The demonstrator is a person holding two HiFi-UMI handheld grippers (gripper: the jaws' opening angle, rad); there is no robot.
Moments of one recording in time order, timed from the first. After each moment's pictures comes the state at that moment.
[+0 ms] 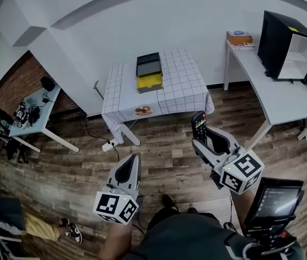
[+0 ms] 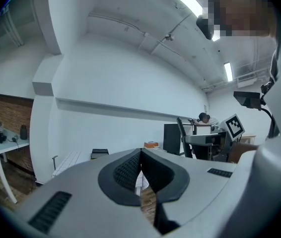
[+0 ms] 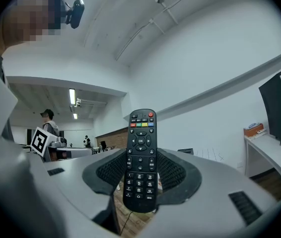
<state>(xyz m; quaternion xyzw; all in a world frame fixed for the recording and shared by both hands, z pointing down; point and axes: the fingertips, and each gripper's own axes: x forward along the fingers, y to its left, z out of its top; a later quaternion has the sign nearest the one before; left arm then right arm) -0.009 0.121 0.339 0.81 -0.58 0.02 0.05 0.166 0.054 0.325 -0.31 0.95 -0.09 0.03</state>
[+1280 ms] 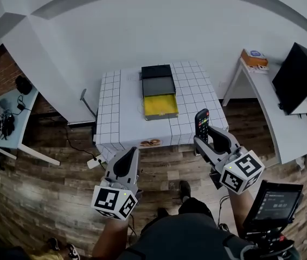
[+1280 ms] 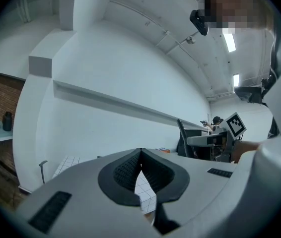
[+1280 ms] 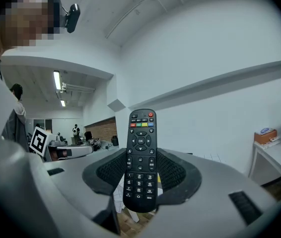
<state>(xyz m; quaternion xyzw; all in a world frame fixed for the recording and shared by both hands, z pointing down) -0.202 -0.171 0.364 0.83 -0.55 -0.02 0.07 -0.025 -0.224 0.341 -0.35 0.93 -0.09 -0.03</state>
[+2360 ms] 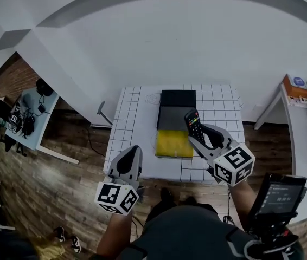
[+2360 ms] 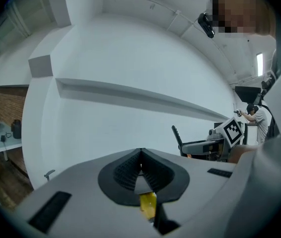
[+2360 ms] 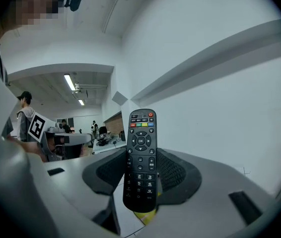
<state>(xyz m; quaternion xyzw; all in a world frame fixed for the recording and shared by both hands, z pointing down) -0.220 -0.410 0.366 0.76 -0.65 0.02 0.08 -0.074 -0.505 0.378 -0.23 0.97 -0.09 -0.06</state>
